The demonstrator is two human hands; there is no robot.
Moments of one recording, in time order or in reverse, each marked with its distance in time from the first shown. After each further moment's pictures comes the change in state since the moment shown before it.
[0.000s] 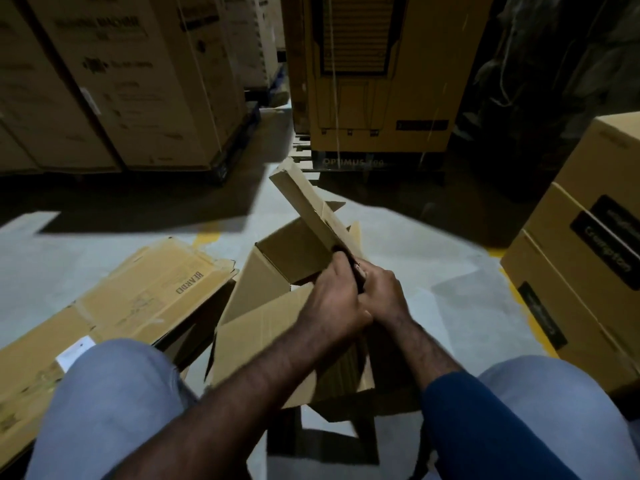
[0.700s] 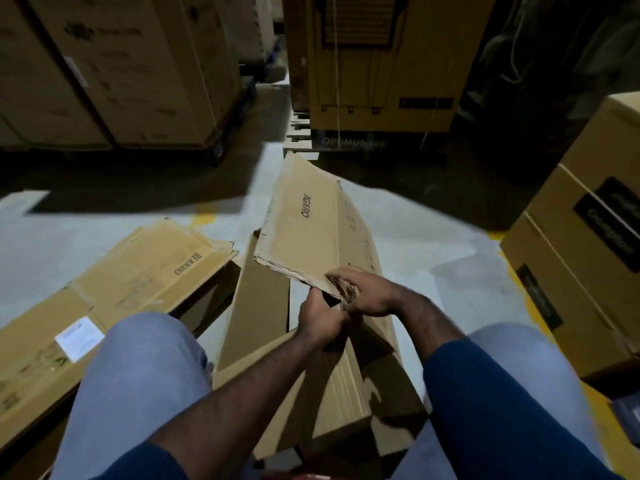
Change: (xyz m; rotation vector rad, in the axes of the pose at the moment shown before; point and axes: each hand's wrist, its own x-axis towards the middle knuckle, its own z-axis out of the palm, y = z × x) left_hand 0.019 -0.128 0.088 -0.465 0.005 -0.327; right_hand 0.011 0.007 0.004 -0.170 -0.673 -0.016
